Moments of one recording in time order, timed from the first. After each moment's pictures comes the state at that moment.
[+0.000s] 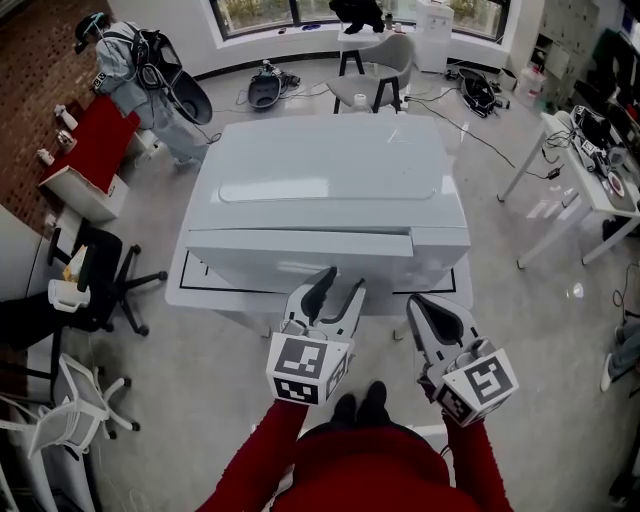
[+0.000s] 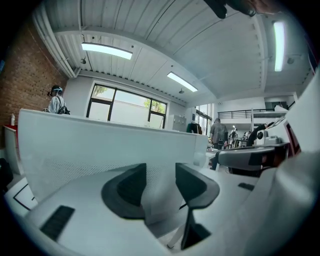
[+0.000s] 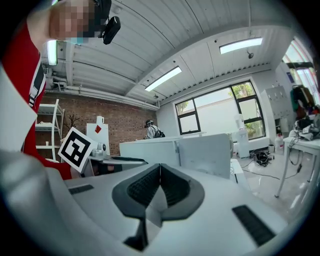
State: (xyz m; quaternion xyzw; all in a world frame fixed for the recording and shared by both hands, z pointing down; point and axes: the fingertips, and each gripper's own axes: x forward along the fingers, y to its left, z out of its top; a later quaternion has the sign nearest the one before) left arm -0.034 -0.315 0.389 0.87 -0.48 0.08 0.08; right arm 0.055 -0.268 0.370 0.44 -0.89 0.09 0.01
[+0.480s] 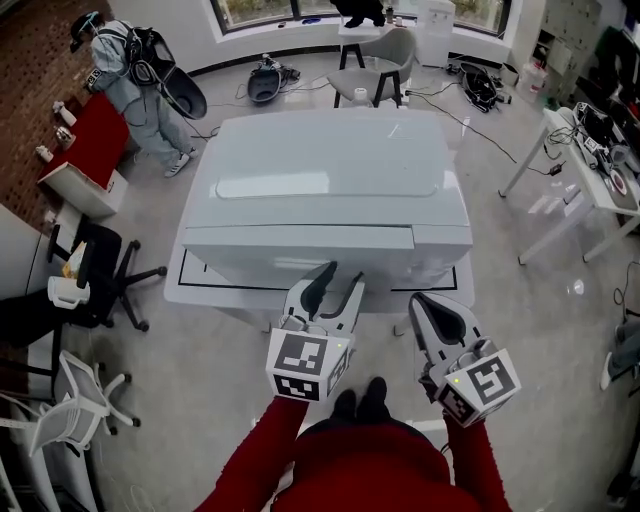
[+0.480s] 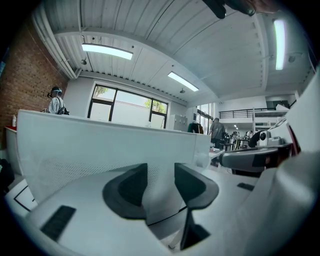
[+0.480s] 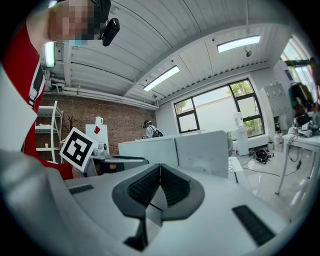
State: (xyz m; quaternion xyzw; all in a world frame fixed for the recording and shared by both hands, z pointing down) left arm -0.031 -0.321 0.385 0.87 -0.48 0.08 0.08; right arm 0.059 -0.268 0.368 0.44 -0.89 0.10 0.01
